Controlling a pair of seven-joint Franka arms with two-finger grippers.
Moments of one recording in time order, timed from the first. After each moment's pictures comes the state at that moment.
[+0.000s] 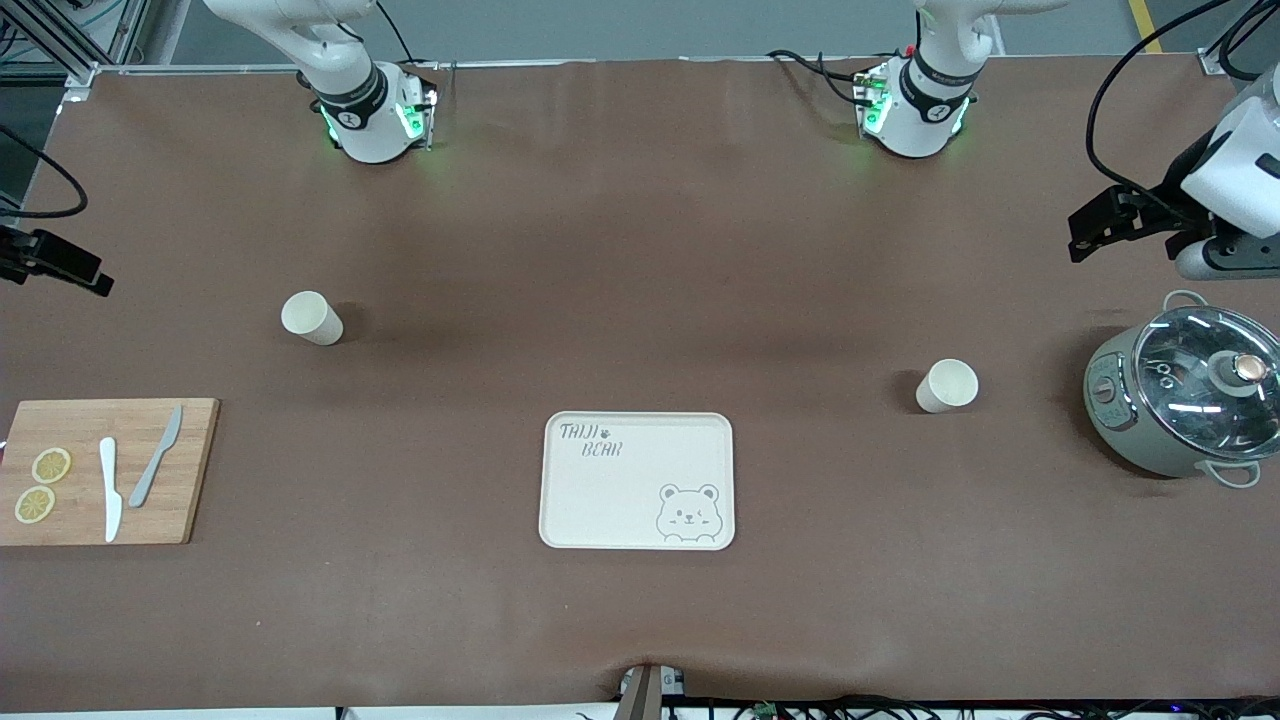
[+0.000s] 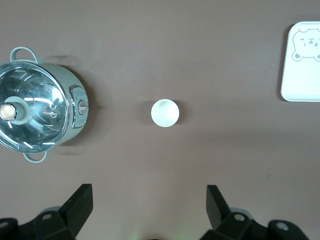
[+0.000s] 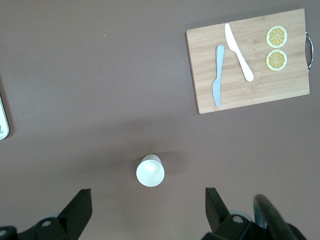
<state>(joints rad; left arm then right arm) 0.00 0.03 -0.12 -1.48 0.04 1.47 -0.11 0.00 0.01 -0.14 -1.59 -0.01 1.58 0.03</state>
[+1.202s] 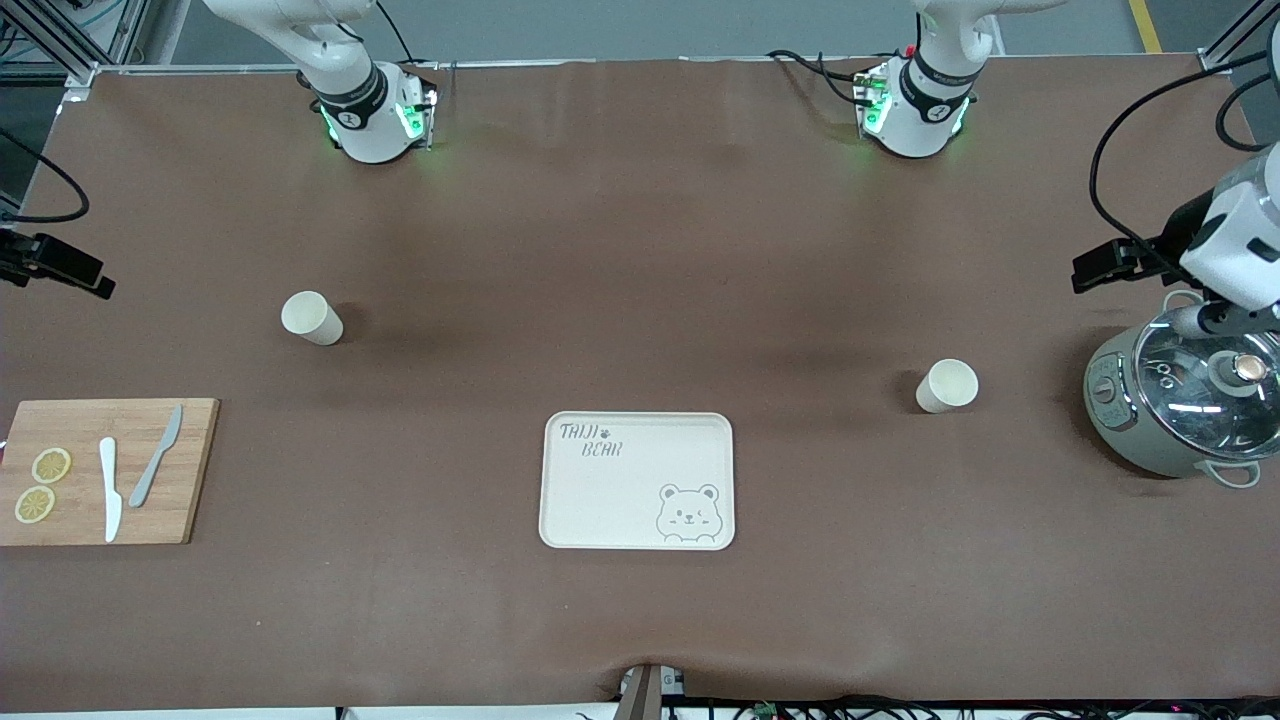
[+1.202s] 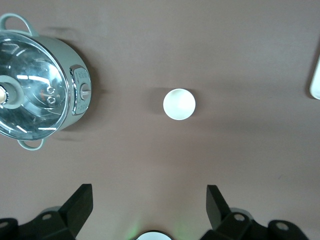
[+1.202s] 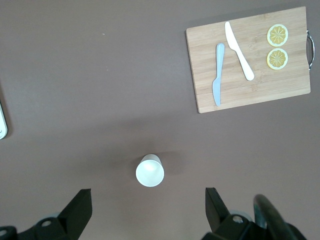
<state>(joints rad) 0.06 0.12 -0.11 -1.52 0.05 1.48 -0.12 0.00 0.02 -0.14 -1.59 -0.01 1.59 0.03</state>
